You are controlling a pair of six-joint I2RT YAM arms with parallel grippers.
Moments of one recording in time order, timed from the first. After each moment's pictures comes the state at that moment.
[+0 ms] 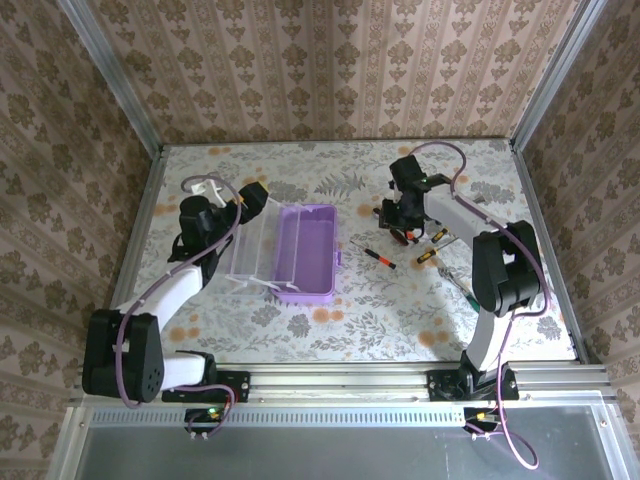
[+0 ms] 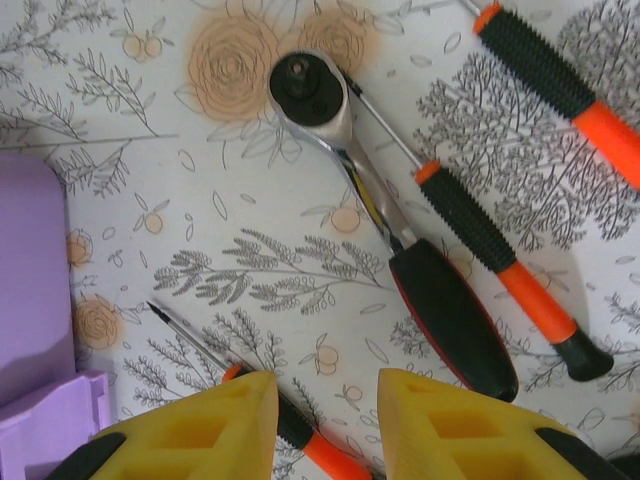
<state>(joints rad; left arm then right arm) -0.20 1.29 0.65 0.44 0.36 -0.76 0.29 1.85 1.42 -0.75 -0.08 0.38</state>
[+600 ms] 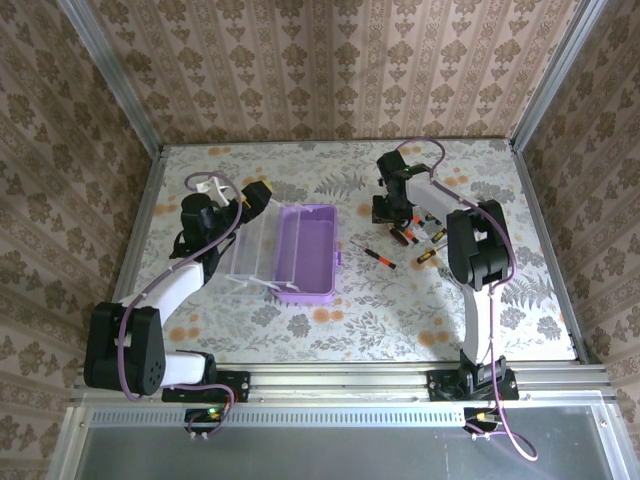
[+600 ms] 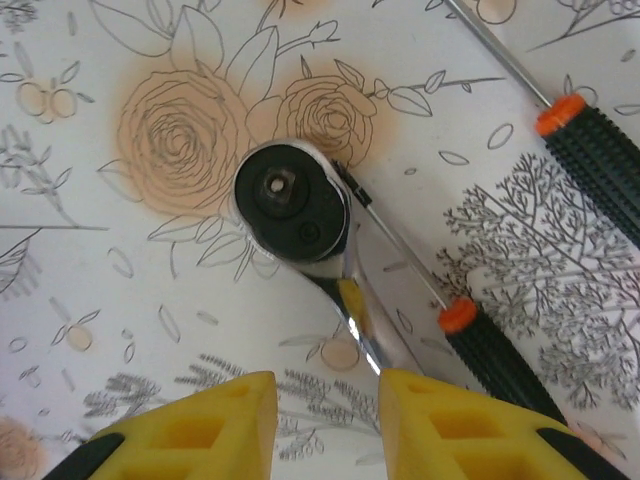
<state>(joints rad) -0.20 1.31 0.66 0.46 0.44 -0.82 0.29 2.13 1.65 -0.82 -0.04 0.33</state>
